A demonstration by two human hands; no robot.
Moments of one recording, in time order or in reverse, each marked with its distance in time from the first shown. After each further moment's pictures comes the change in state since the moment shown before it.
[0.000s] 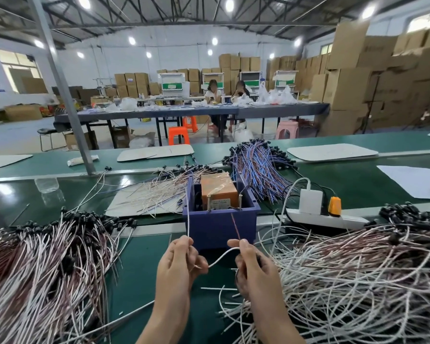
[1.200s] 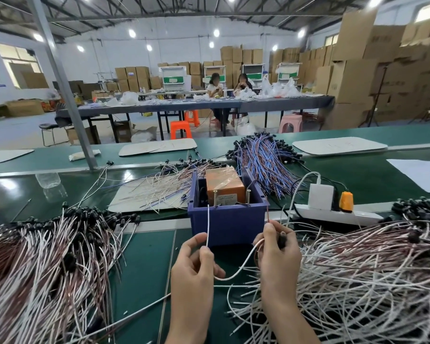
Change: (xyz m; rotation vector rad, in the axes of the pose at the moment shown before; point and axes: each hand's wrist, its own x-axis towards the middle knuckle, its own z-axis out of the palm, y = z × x) left_hand -0.017 -0.014 0.005 0.317 -0.024 0.225; right_hand 0.037 0.007 0.003 0.012 0.419 -0.182
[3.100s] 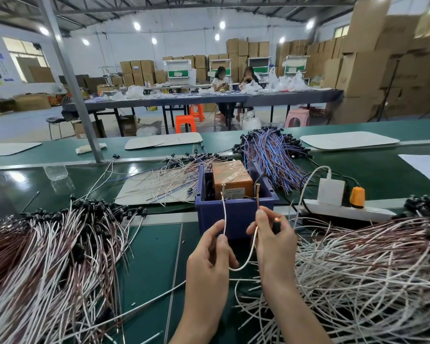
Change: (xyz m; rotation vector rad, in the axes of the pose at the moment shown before) left_hand 0.002 0.003 0.008 0.085 -0.100 0.112; right_hand 0.002 -0.002 0.020 -0.112 -0.095 -0.004
